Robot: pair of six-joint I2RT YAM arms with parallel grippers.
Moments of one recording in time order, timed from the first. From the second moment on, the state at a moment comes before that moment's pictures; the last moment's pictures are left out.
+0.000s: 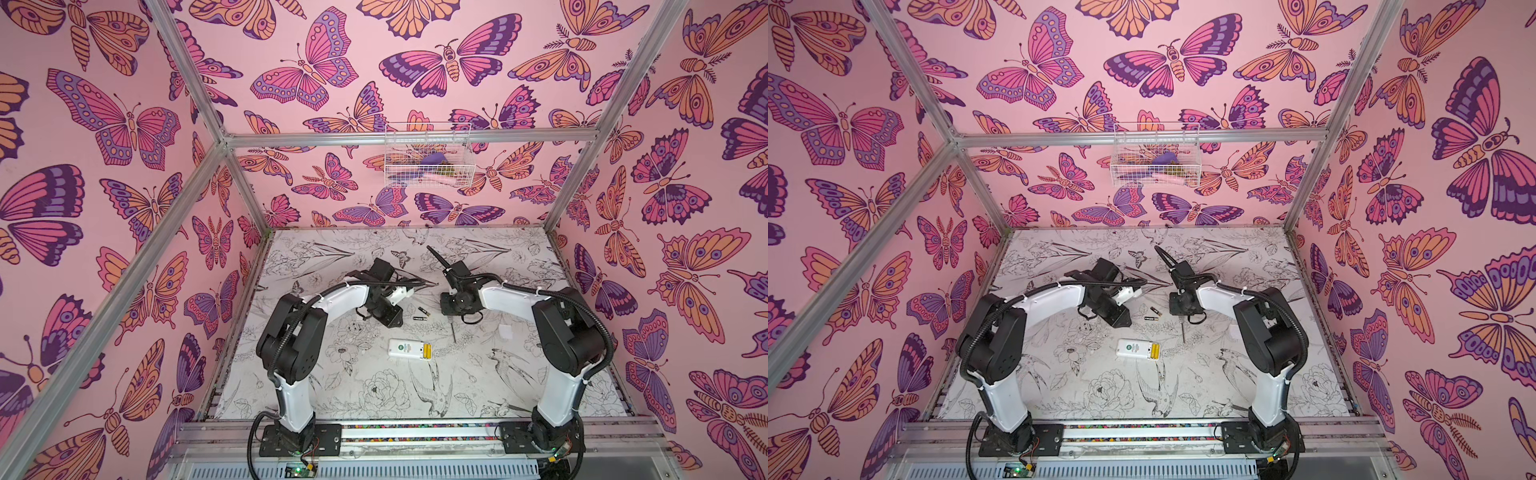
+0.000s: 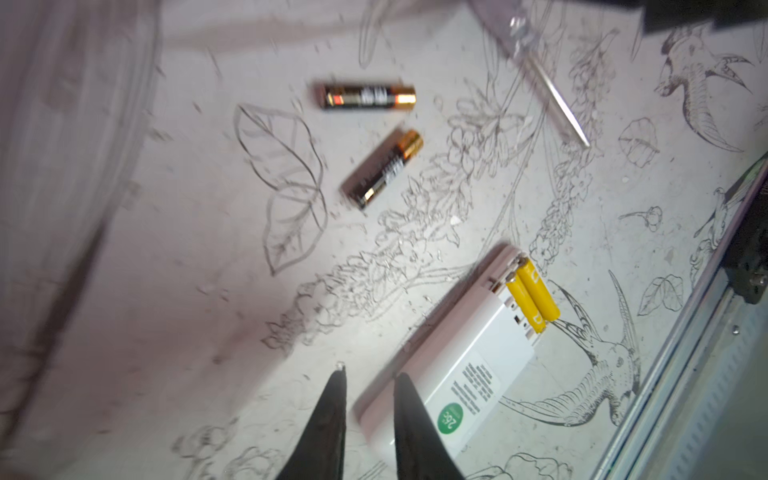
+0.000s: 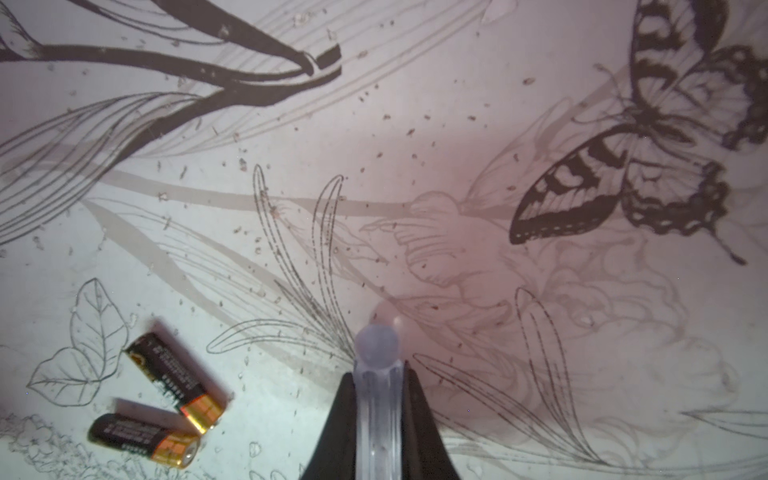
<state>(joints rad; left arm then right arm) -0.50 1.86 1.31 -0.70 0.43 0.21 0.50 1.87 1.15 -0.45 0.05 0.47</state>
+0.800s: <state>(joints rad) -0.48 1.85 1.58 -0.30 0.68 -0.23 0.35 1.34 0.84 0.09 0.05 1.02</state>
